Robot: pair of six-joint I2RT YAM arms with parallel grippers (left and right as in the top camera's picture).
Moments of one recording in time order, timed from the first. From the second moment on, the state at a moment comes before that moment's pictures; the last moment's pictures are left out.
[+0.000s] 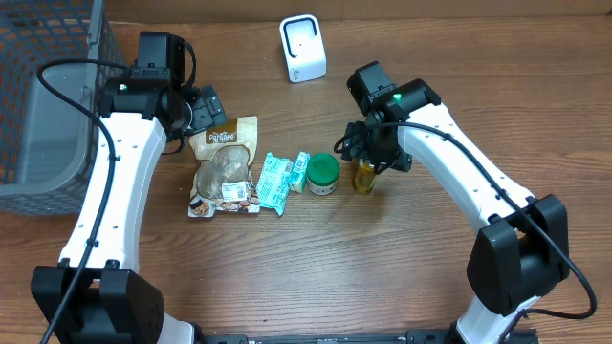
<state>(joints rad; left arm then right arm) -0.06 1.68 1.58 -1.06 -0.09 -0.47 0.44 1.87 1.58 -1.15 0.04 0.66</state>
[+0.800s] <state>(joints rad) -0.06 1.68 1.58 -1.06 -0.09 -0.47 0.44 1.87 1.58 -1.17 0.07 0.79</state>
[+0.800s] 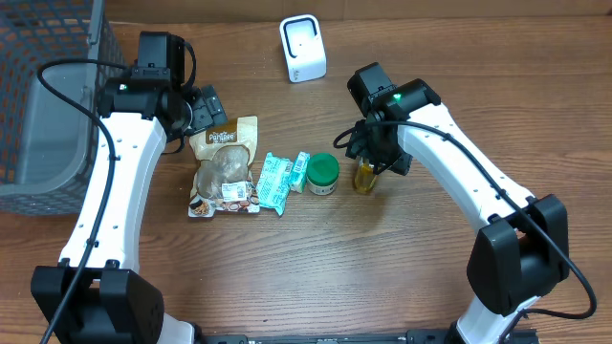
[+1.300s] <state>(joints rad) -0.06 1.68 1.58 -1.06 -0.09 -0.47 0.44 1.87 1.58 -1.18 0.08 0.82</state>
